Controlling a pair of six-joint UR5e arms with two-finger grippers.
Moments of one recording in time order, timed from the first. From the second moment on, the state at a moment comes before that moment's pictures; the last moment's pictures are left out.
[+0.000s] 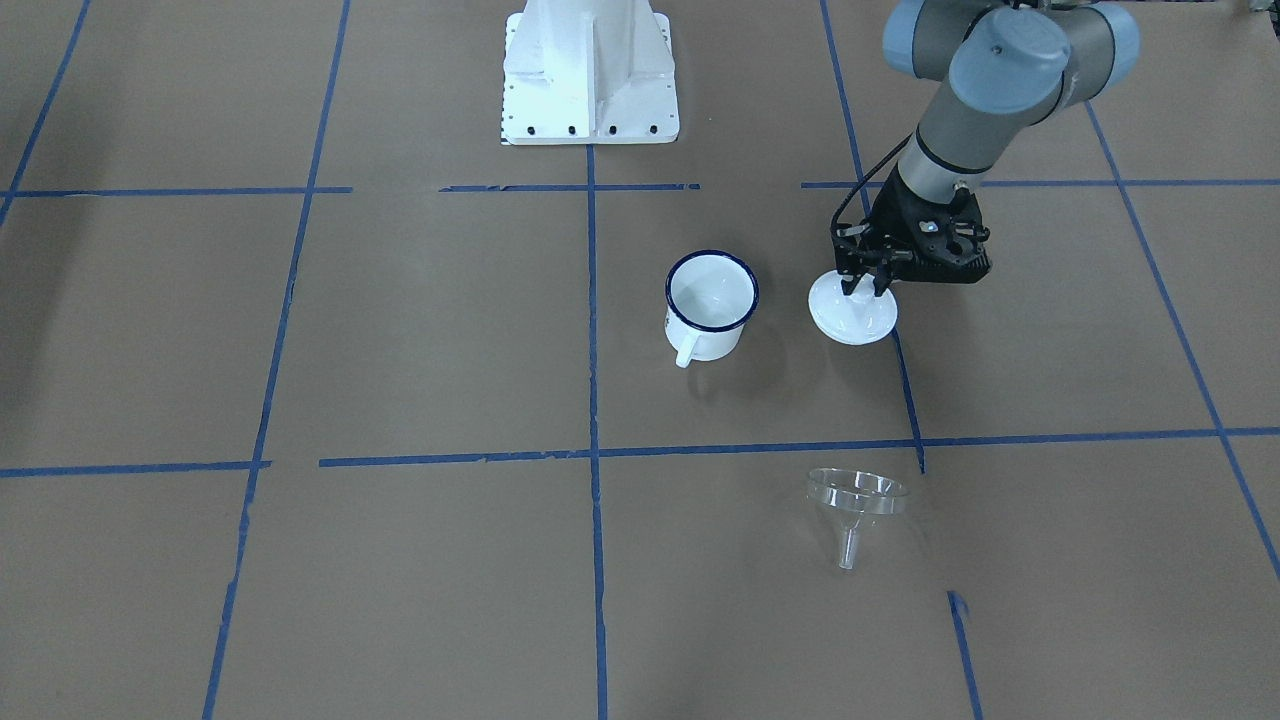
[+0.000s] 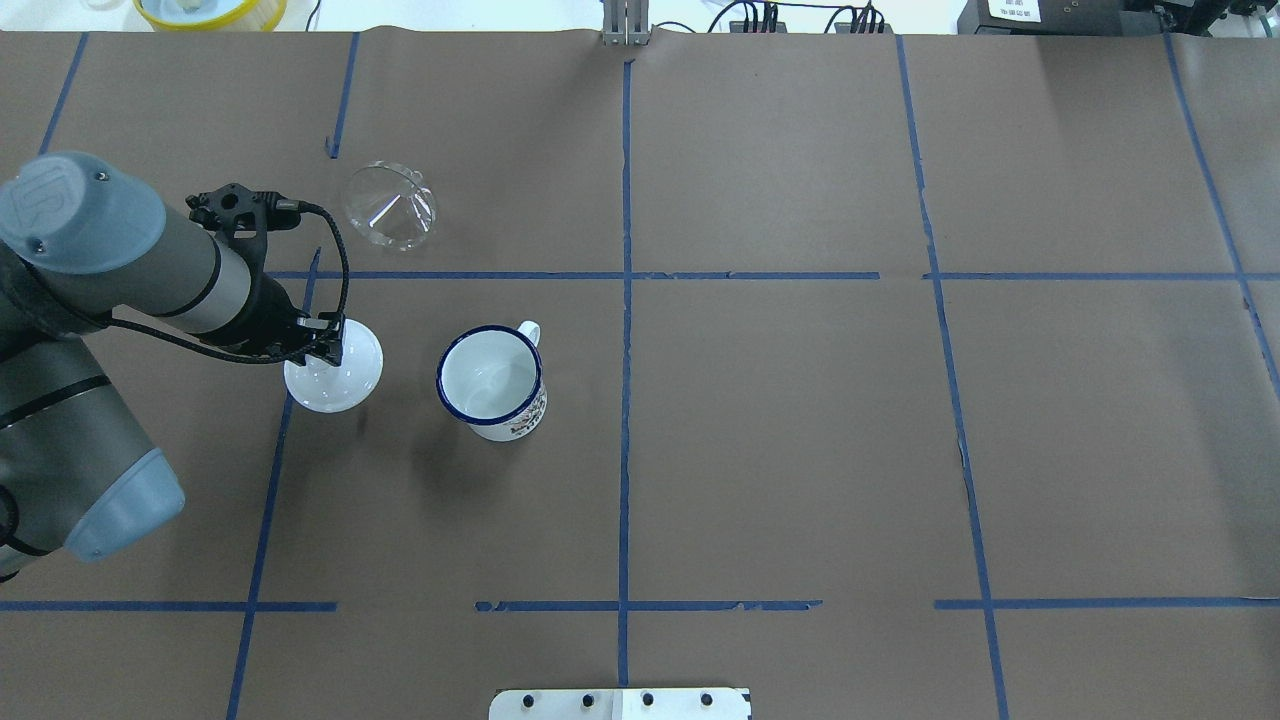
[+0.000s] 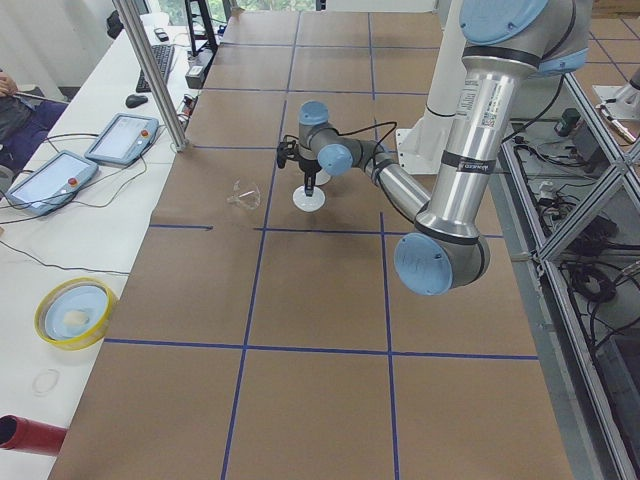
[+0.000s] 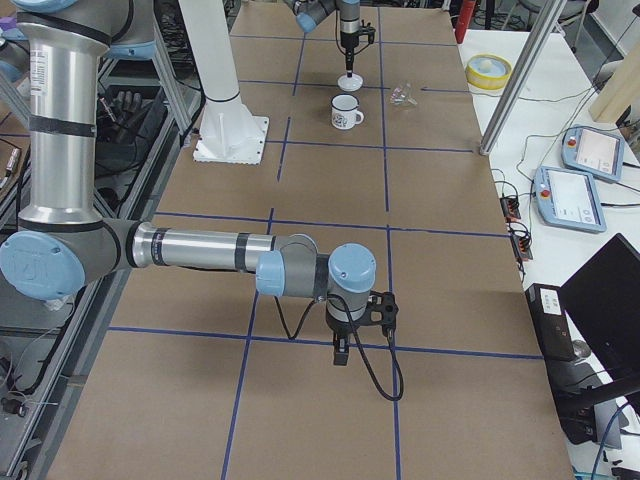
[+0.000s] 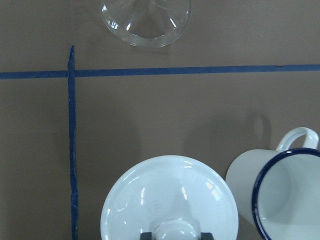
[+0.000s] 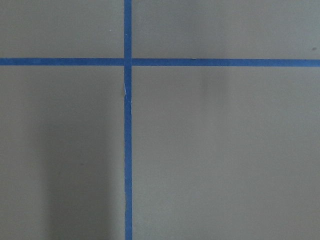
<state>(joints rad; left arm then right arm) -0.74 -1.83 -1.88 -1.77 -2.04 -1.04 1.57 -1.68 1.66 -1.57 2.29 0.01</state>
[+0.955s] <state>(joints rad) -0.74 -1.85 -1.81 -1.79 -2.04 -1.04 1.57 -1.68 1.66 -1.57 2.29 0.01</state>
